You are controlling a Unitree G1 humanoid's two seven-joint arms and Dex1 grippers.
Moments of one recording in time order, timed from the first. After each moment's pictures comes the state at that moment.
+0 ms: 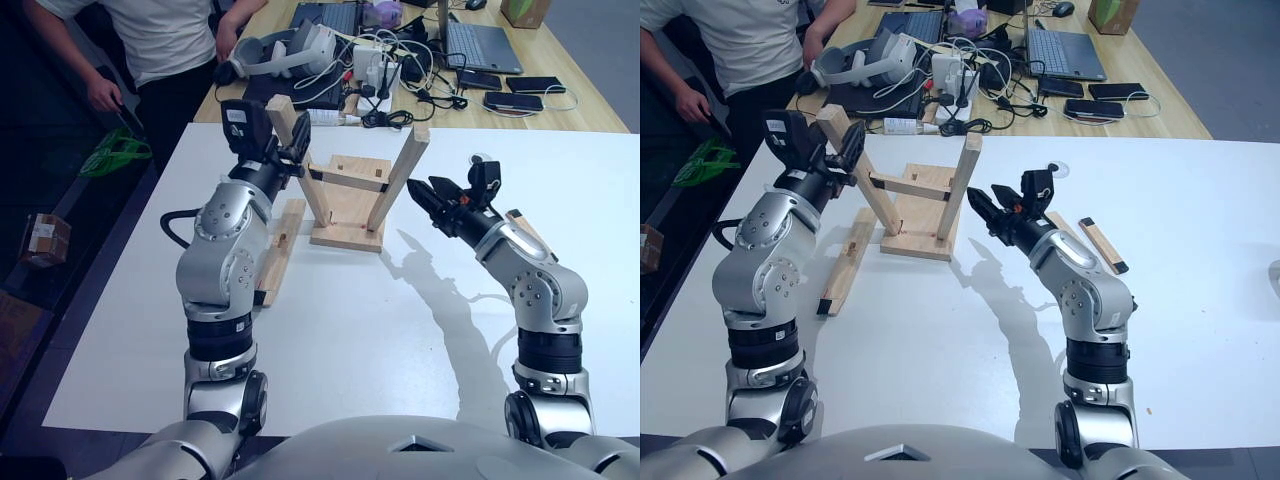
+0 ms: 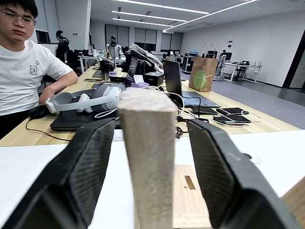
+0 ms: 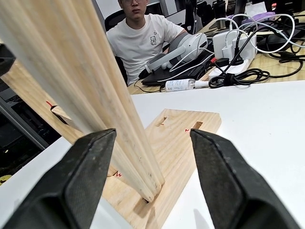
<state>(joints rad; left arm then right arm) -0.40 0.15 0.10 -0.33 -0.26 0.65 -0.09 -0.27 -0.17 -0.08 -0.21 0.56 0.73 0.32</state>
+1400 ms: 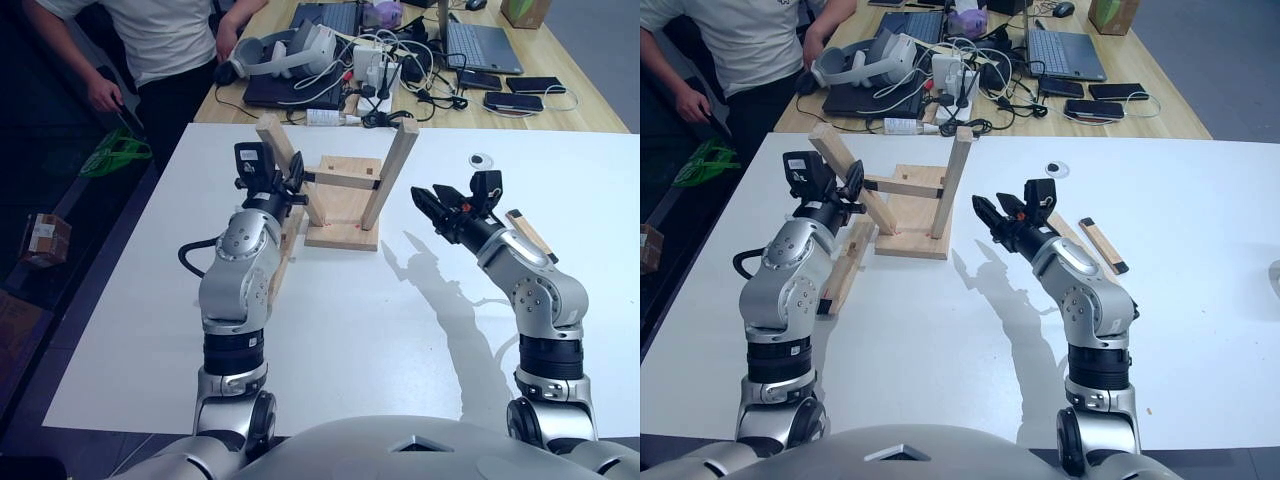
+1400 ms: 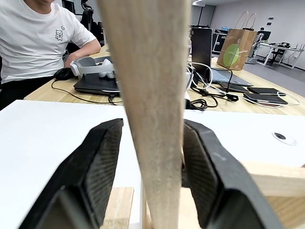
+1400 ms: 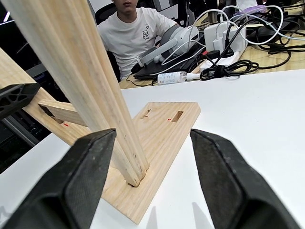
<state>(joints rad) -0.30 0.09 0.07 -0.27 -0.19 0.62 0.00 -0.24 -0.17 -0.08 -0.21 0.54 0.72 0.31</state>
